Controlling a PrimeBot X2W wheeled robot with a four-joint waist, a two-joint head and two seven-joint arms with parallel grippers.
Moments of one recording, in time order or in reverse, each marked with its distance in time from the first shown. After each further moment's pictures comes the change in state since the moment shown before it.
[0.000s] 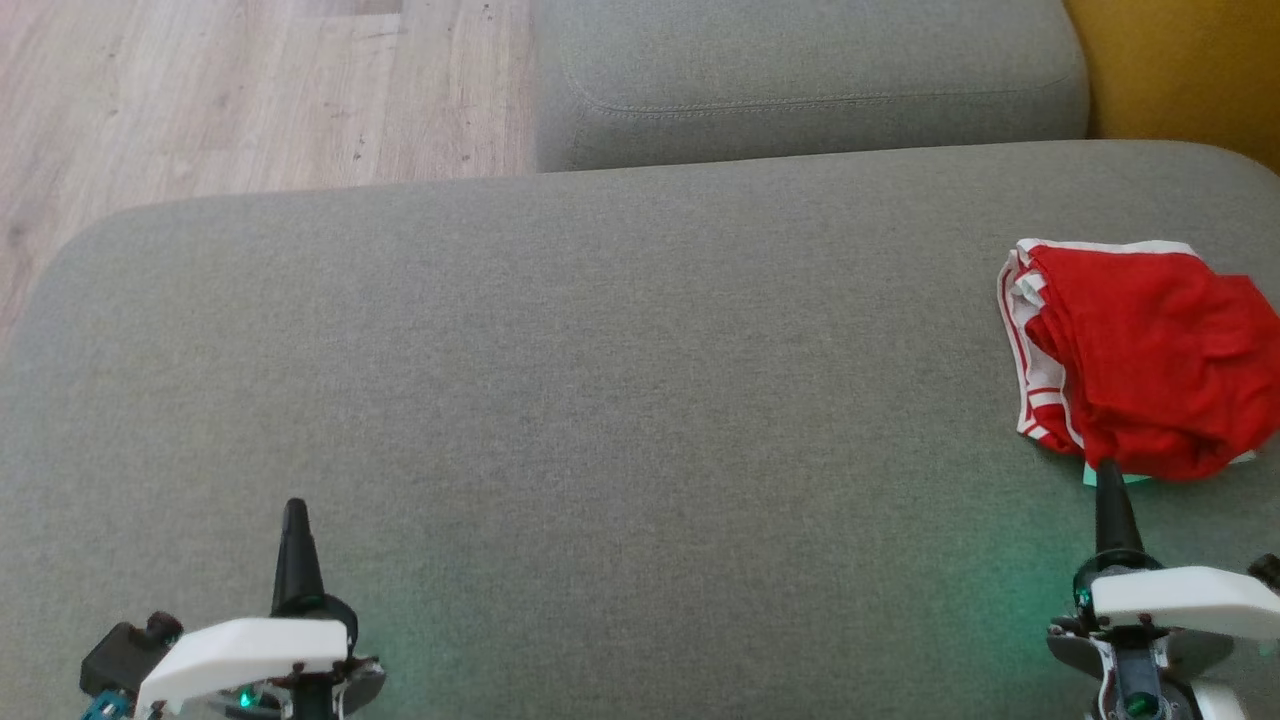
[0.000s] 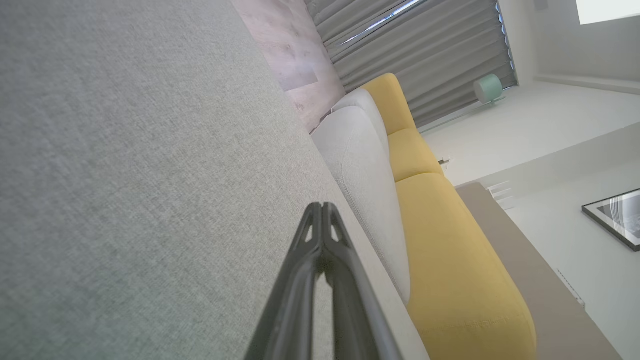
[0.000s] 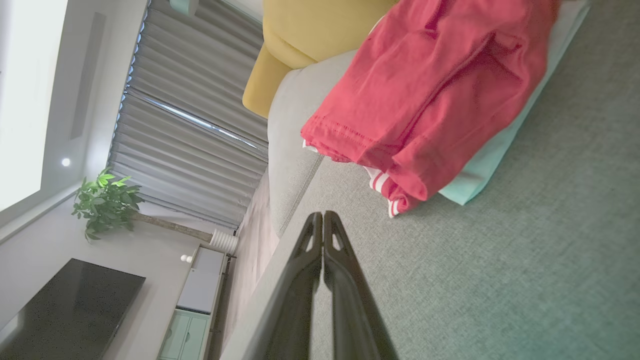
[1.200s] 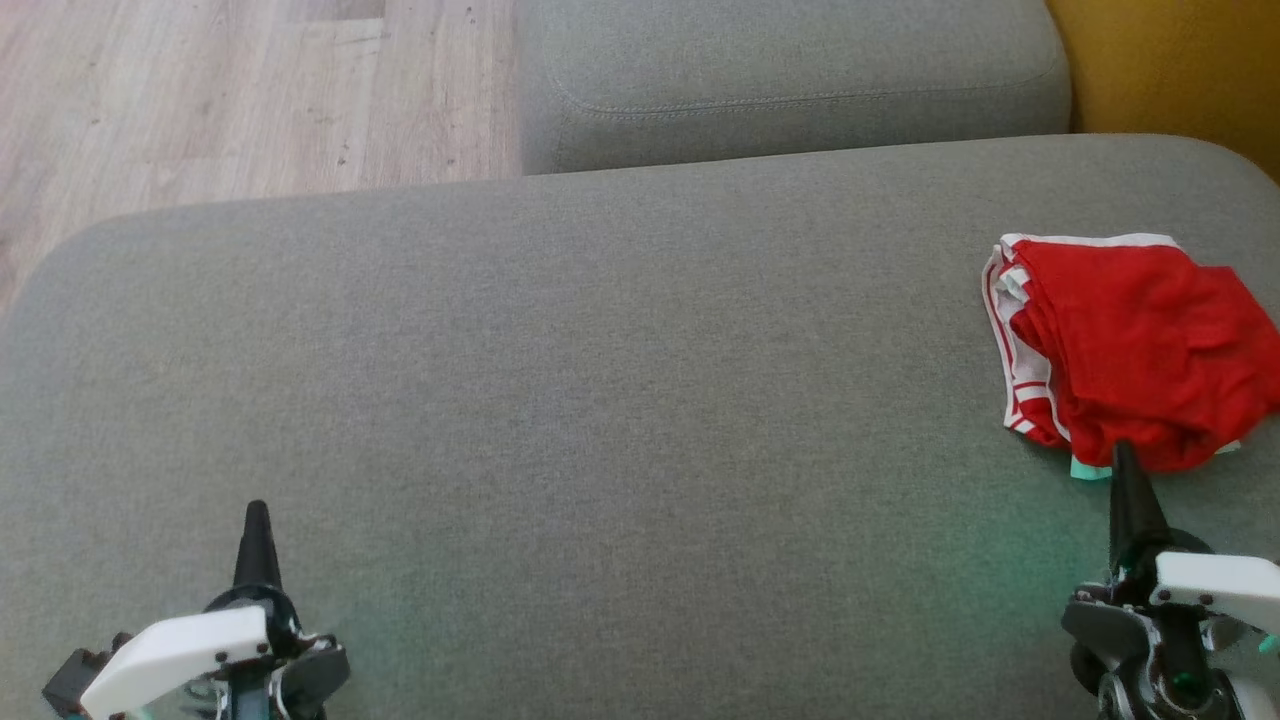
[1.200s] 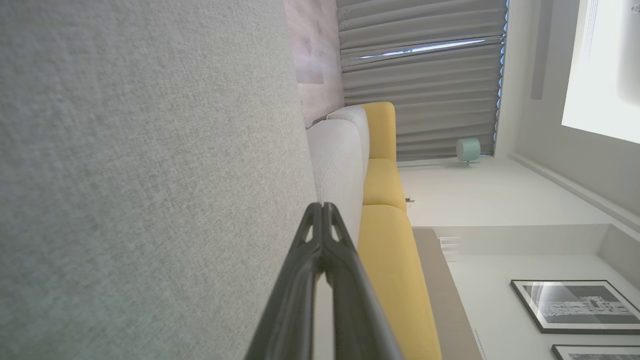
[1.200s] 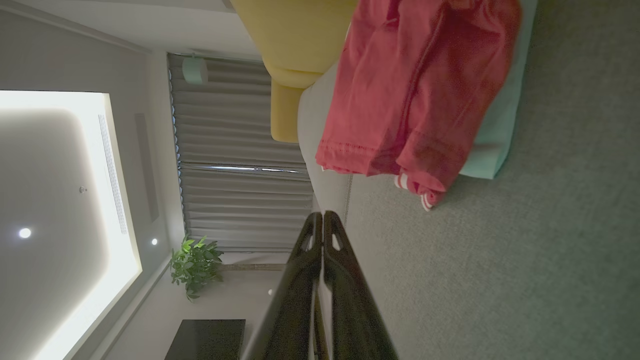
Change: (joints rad) left arm -0.020 0.000 0.088 0.000 -0.353 0.000 0.103; right arm -0.024 0.000 -0.036 -0.022 0.405 0.000 0.099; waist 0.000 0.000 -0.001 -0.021
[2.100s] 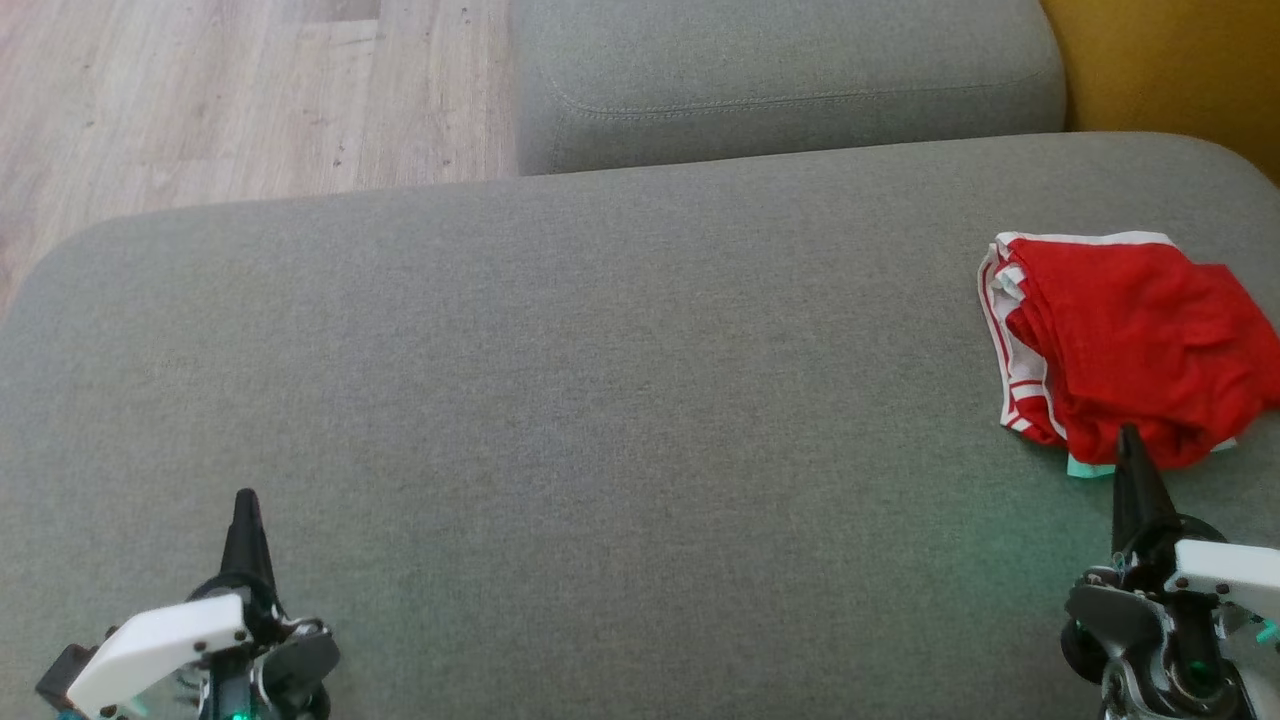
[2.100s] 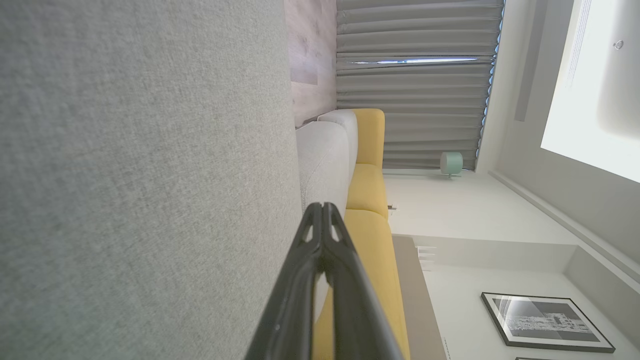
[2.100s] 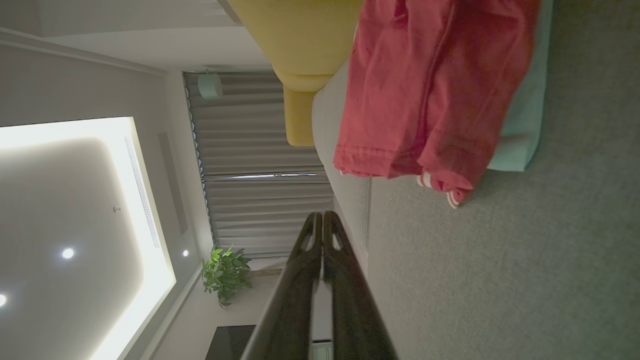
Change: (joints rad) left arm -0.021 -0.001 0.031 0.000 -0.094 0.000 0.029; right arm -0.018 0.000 -0.012 -0.011 0.112 0.000 0.027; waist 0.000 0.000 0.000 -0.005
